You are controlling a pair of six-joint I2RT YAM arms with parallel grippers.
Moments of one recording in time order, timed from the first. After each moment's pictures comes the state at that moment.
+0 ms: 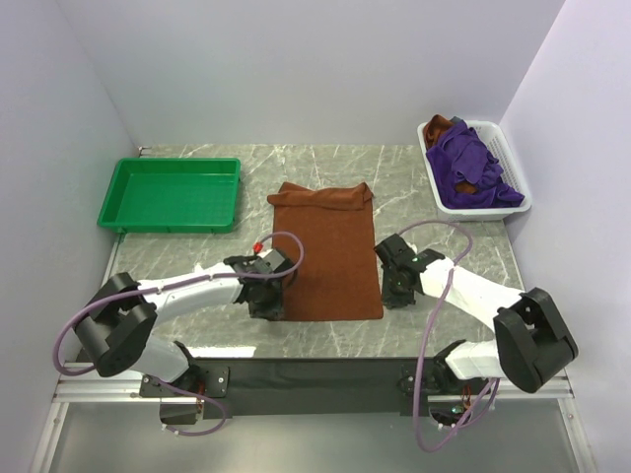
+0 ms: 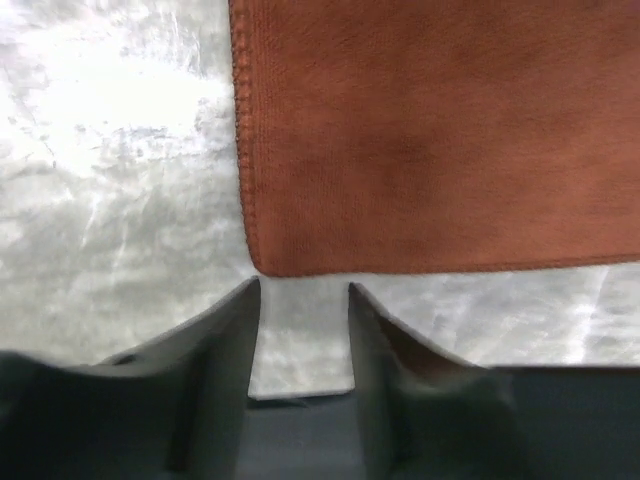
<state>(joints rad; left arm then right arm) -0.86 1.42 0.77 -0.64 -0.12 -0.90 0.55 1.31 0.67 -0.68 0.11 0.67</state>
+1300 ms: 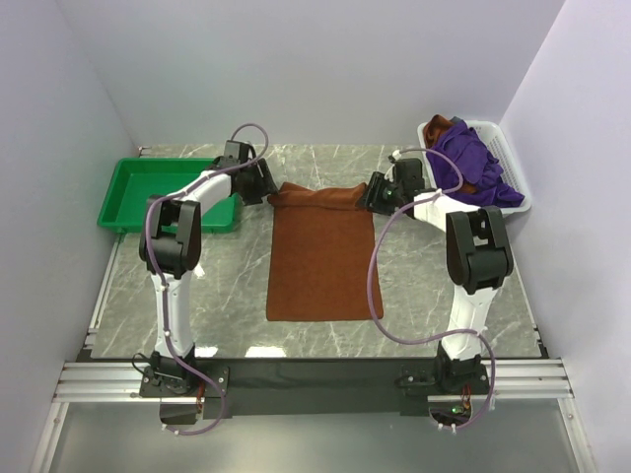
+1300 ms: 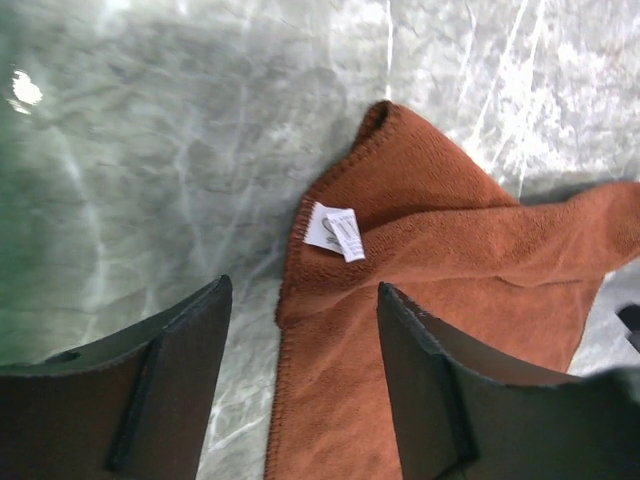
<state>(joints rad) -0.21 2.17 1.65 -0.33 0.20 -0.58 0.18 1.97 1.27 -0.04 -0.35 0.49</state>
